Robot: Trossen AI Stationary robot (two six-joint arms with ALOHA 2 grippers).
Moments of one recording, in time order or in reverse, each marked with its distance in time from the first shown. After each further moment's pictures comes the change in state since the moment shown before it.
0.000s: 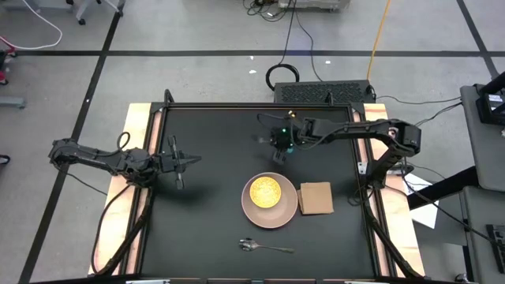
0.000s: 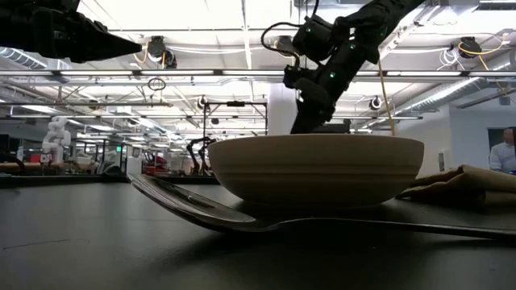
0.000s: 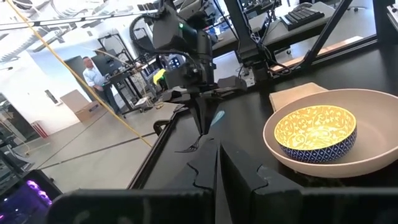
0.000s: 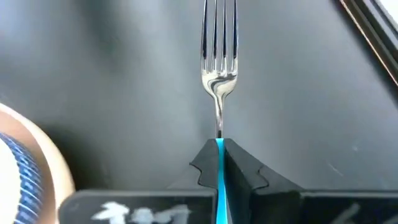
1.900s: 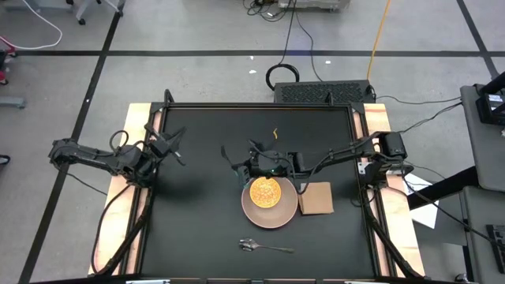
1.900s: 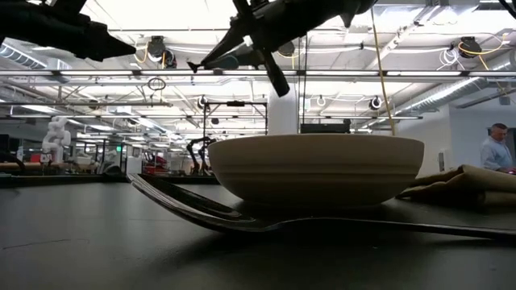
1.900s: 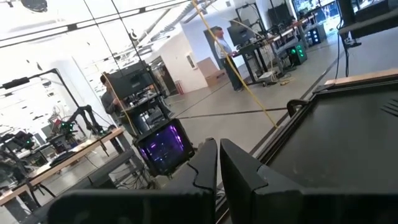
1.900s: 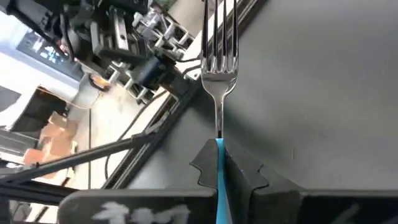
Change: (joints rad) left arm 0.000 0.000 0.000 0.232 -0.588 0.178; right arm 0.395 0.166 0.191 0.444 0.239 0.944
